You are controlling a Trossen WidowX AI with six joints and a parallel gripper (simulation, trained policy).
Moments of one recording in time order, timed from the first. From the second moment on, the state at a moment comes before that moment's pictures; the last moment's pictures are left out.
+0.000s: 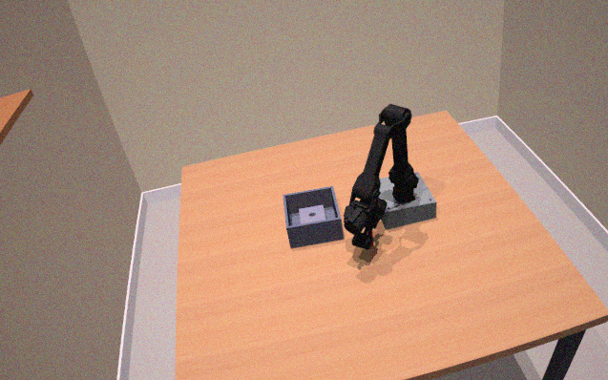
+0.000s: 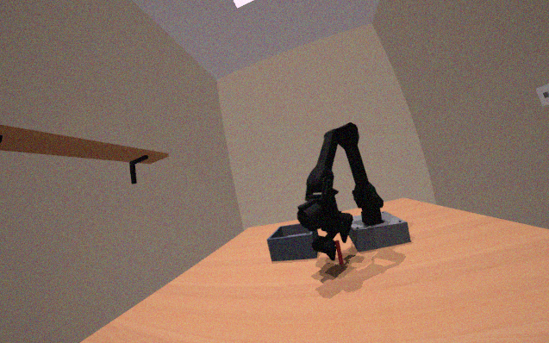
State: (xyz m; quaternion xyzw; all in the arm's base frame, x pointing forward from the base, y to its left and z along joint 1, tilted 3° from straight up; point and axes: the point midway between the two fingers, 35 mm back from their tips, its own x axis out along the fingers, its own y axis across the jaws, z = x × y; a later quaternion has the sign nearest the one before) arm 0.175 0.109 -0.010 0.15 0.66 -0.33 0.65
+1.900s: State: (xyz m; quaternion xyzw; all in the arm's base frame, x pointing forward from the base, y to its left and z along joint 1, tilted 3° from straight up) arm 0.269 0.039 0.075 0.20 0.56 -0.42 0.69
